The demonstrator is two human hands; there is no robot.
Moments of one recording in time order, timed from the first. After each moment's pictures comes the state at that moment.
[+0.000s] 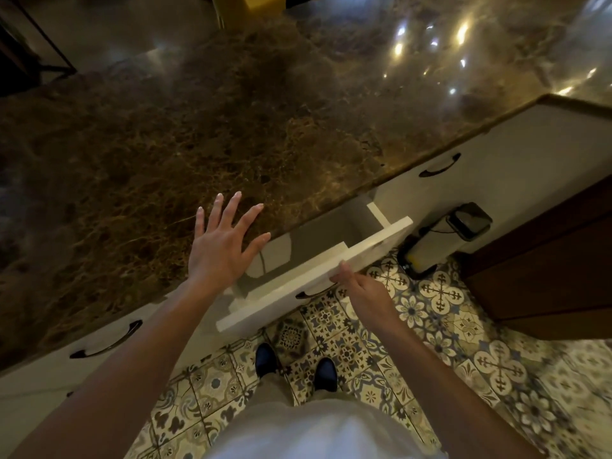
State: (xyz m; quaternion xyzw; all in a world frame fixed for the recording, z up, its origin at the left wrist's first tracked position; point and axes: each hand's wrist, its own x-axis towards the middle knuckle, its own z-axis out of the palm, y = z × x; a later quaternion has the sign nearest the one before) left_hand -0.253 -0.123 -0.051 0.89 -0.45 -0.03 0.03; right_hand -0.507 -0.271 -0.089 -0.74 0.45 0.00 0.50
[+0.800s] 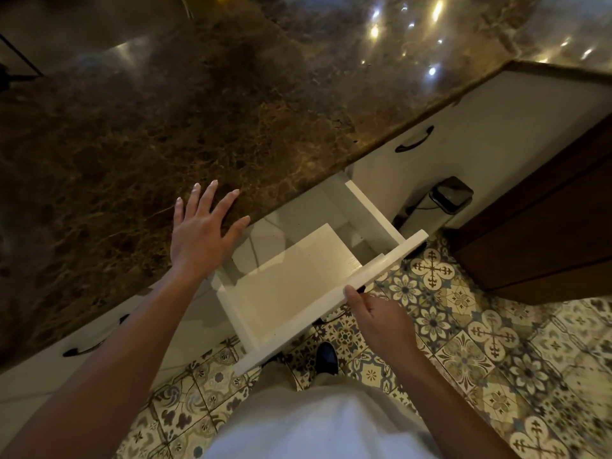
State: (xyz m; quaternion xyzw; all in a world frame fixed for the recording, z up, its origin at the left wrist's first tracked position) left_hand -0.255 -0.121 -0.054 0.89 -0.45 0.00 0.07; right_hand -0.592 -0.224 -0.082 -0.81 0.48 0.02 0.35
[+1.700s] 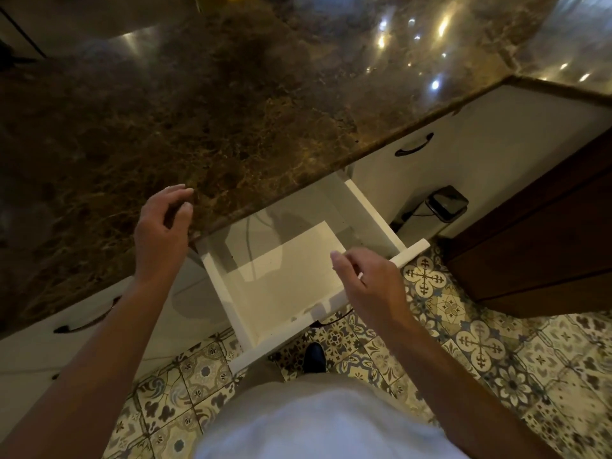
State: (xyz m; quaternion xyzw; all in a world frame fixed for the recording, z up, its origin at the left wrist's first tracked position) left_hand -0.277 -0.070 -0.018 0.84 -0.28 -0.06 0.47; right_hand -0.560 -0.239 -0.019 -0.83 0.37 -0.16 0.37
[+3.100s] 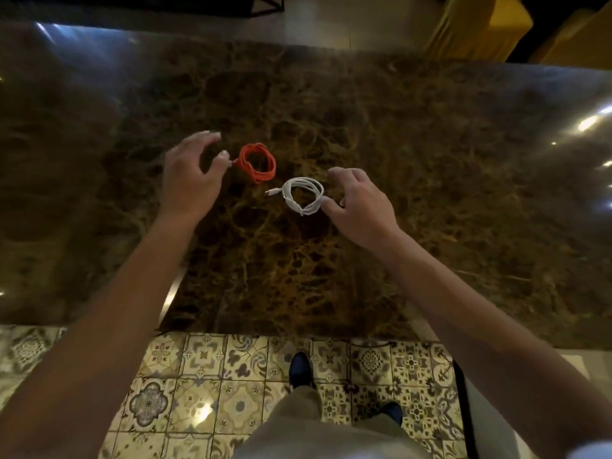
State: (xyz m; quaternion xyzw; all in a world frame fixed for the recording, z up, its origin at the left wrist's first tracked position) left_hand 0.081 0.330 0.000 0.93 -0.06 0.05 0.36; right_hand -0.022 0.068 0.014 -0.96 0.08 0.01 0.26
